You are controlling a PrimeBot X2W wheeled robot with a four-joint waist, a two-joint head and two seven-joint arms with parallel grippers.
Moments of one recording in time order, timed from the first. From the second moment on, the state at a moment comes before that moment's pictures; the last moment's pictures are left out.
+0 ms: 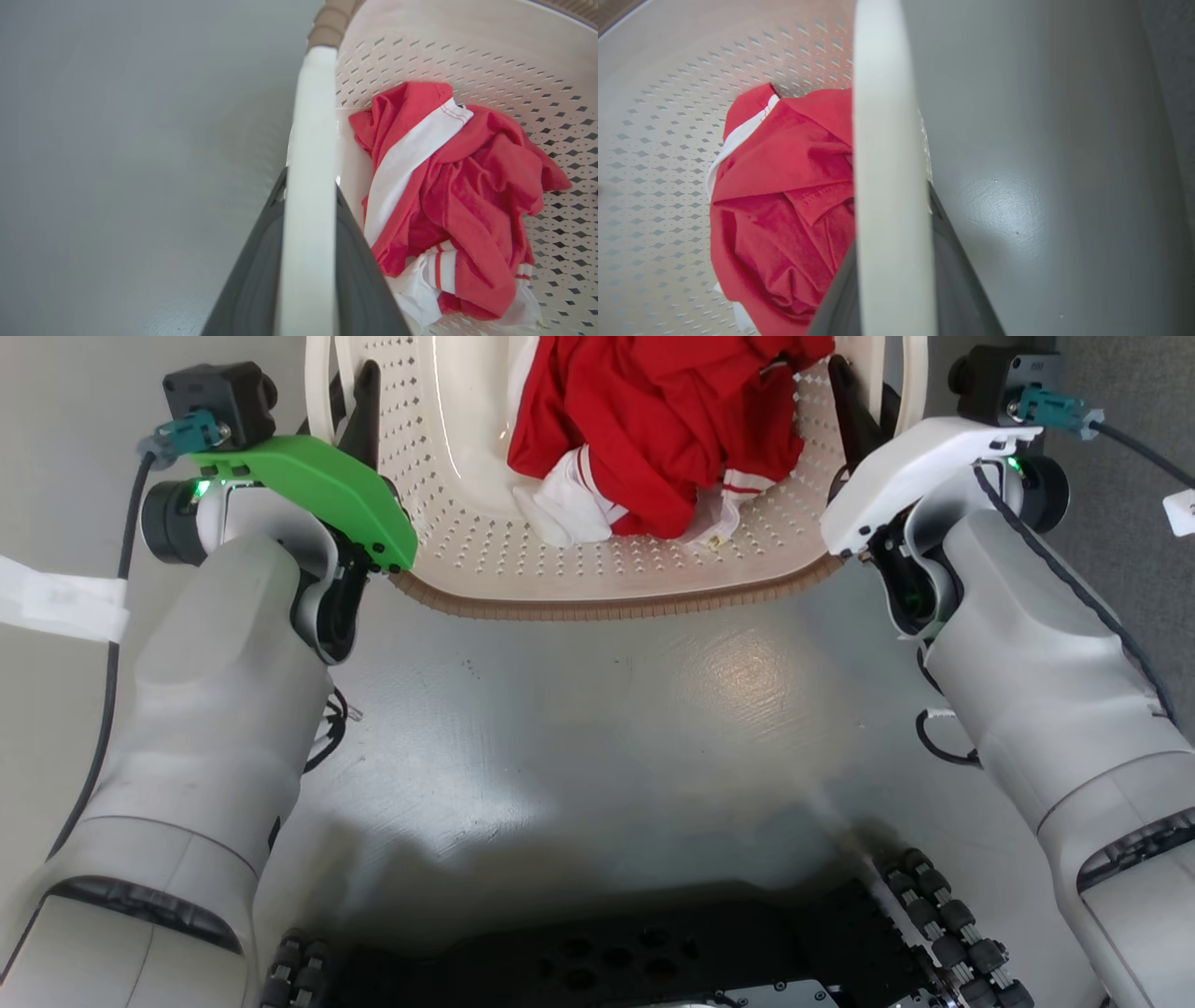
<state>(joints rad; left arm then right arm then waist) -1.05 0.03 -0.61 1.02 -0.80 -0.12 -0.26 -0.98 -0.09 0.54 1.00 0.65 0.06 -0.25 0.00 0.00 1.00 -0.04</state>
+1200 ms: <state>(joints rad) -1.02 0.04 -0.57 1.06 -0.74 -0.12 -0.26 -0.95 -0.08 0.48 1.04 0.60 0.06 -0.25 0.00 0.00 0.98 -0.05</state>
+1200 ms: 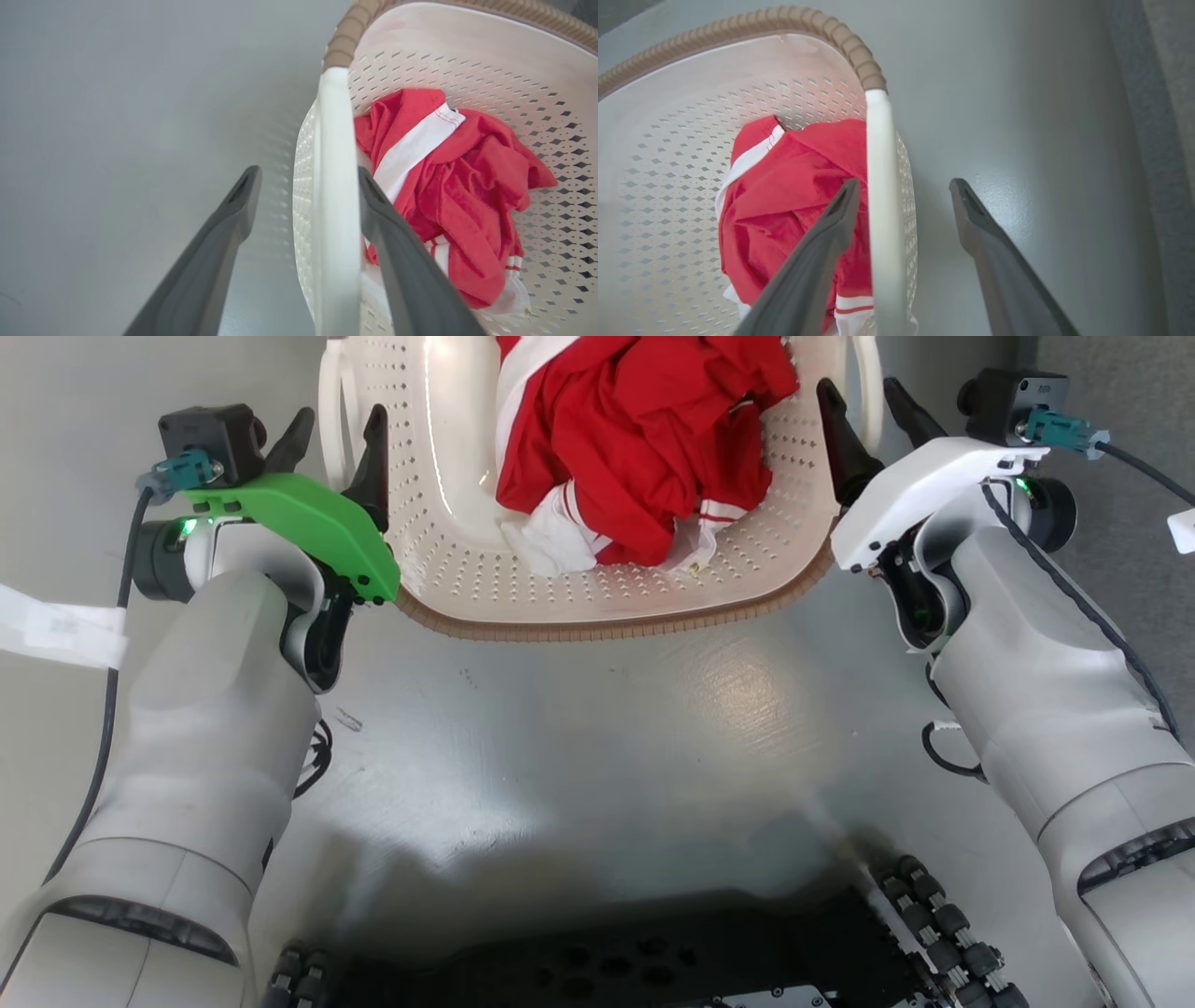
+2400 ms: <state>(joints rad) -0.72 0.10 -0.44 0.82 -0.64 -0.13 -0.26 -0.68 -0.08 0.35 0.84 0.50 0.10 -0.25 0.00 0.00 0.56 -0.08</state>
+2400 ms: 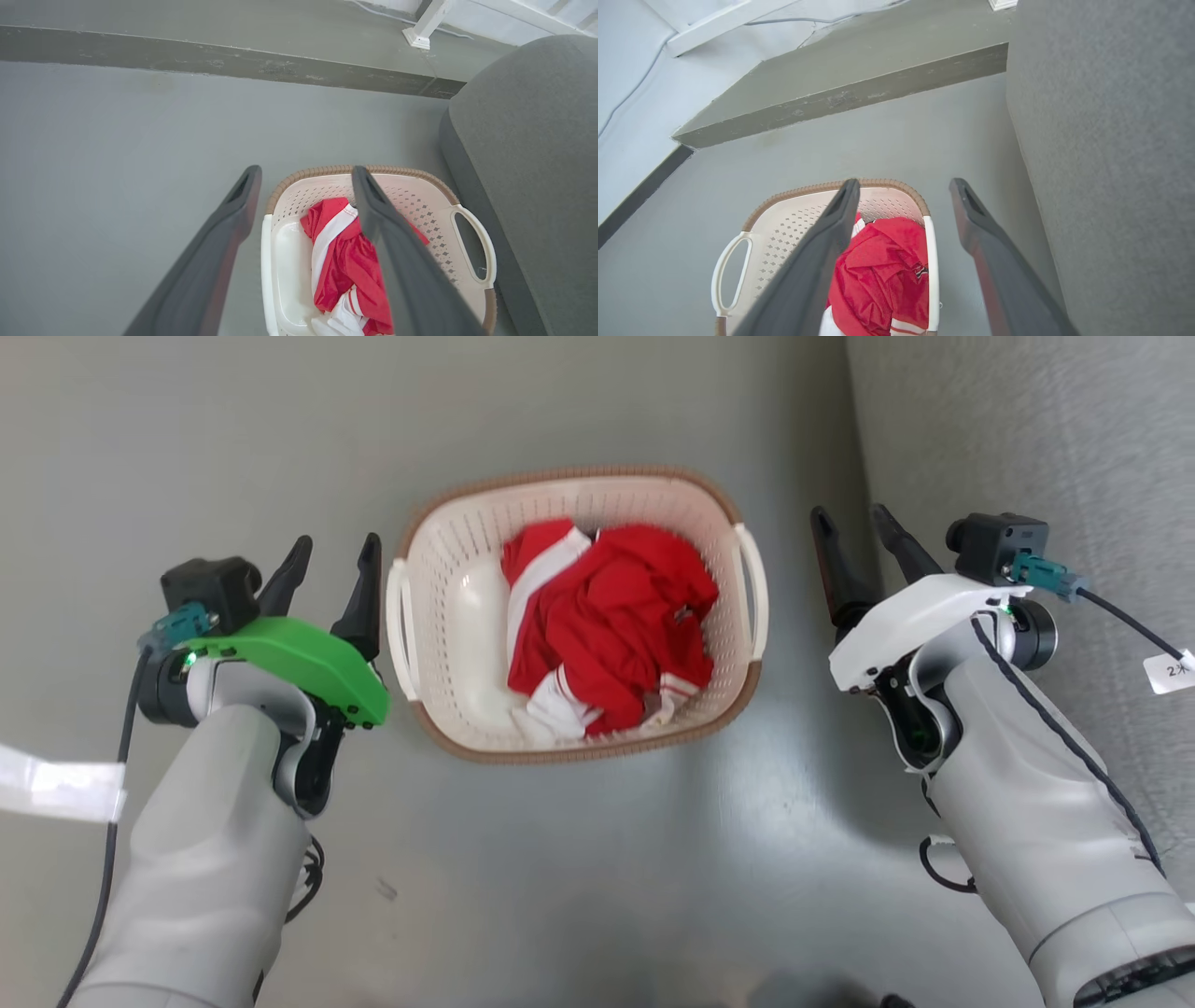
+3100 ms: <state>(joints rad) -0.41 0.09 -0.28 0.48 -0.50 -0.13 -0.26 -0.41 -0.07 0.24 0.58 0.40 0.10 -0.25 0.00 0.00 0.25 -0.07</state>
